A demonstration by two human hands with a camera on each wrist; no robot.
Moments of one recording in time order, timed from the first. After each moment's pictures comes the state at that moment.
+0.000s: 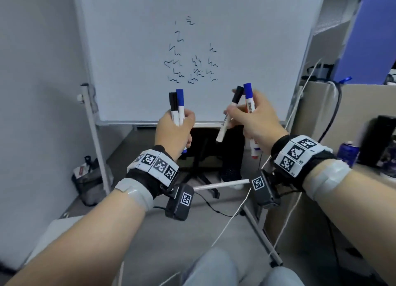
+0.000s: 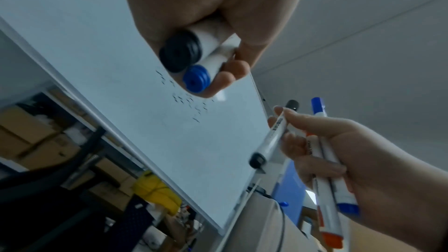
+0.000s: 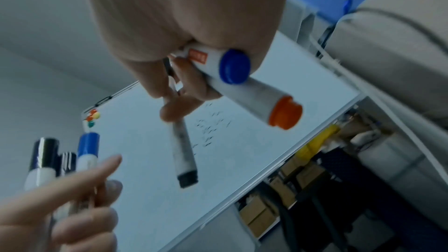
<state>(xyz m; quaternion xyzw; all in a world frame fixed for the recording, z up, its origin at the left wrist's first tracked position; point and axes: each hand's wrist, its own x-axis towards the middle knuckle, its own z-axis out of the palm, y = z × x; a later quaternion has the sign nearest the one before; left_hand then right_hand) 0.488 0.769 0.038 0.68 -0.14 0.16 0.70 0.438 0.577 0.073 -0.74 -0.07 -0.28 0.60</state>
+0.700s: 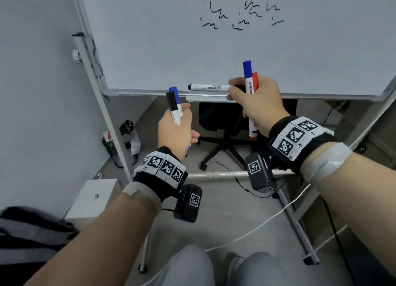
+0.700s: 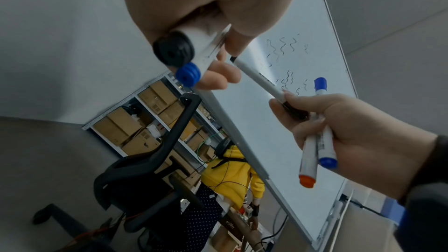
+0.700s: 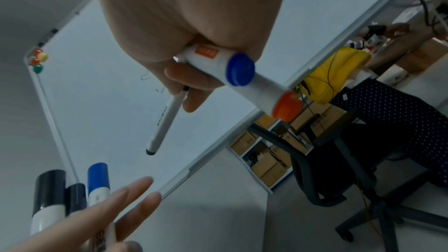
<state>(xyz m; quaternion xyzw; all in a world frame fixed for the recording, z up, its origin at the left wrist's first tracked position) 0.641 0.797 -0.054 0.71 0.02 0.19 0.68 0.647 0.614 0.008 -0.77 -0.03 -0.23 0.59</state>
